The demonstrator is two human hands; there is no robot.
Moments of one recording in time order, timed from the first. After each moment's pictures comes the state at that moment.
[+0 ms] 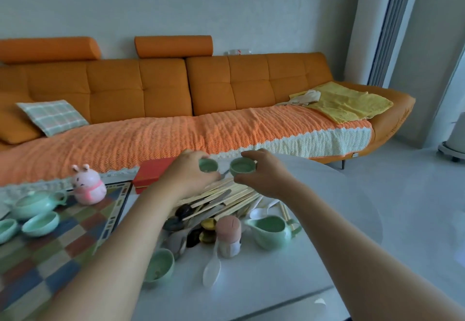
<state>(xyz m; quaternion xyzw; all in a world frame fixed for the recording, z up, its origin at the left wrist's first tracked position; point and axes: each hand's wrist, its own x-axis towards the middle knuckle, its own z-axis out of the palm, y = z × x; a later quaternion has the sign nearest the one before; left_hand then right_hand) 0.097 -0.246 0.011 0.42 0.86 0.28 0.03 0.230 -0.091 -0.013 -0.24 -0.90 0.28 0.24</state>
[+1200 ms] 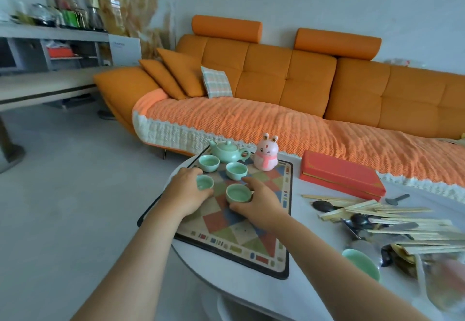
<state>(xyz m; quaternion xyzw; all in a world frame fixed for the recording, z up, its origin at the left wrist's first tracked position) -0.065 -0.611 -0.100 0.14 0.94 0.33 -0.01 0.009 -0.419 -0.095 -0.07 -0.93 0.36 0.06</state>
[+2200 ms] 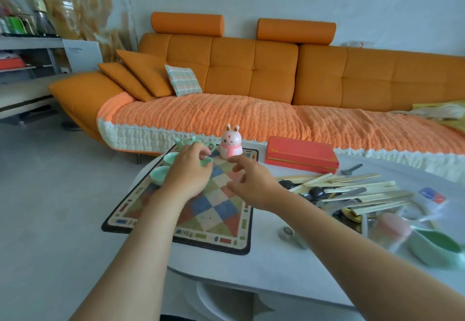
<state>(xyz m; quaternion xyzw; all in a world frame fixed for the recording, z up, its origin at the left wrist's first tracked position) -0.023 -0.530 -0.052 0.23 0.89 0.39 -0.10 0.052 -0.365 -0.059 -0.02 -0.95 0.30 0.11</state>
